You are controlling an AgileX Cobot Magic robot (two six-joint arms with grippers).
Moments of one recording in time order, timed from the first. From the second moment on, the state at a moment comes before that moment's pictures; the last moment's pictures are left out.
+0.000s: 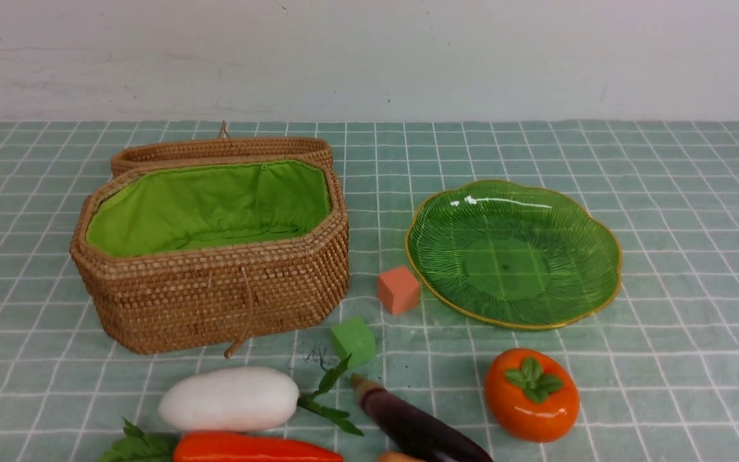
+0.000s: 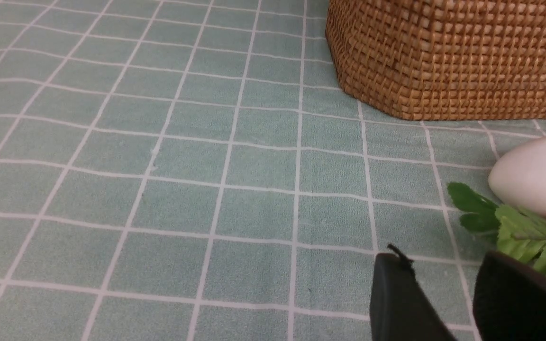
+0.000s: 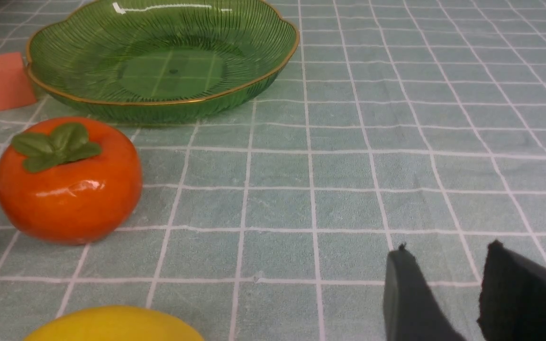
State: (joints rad) right arm 0.04 -0.01 0.02 -0.05 0.36 0.05; left arm -0.02 -0.01 0.03 0.14 0.41 -0.27
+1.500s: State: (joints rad) right arm 0.04 -0.01 0.02 -0.05 0.36 0.05; left arm -0.02 -0.01 0.03 0.52 -0.28 -0.69
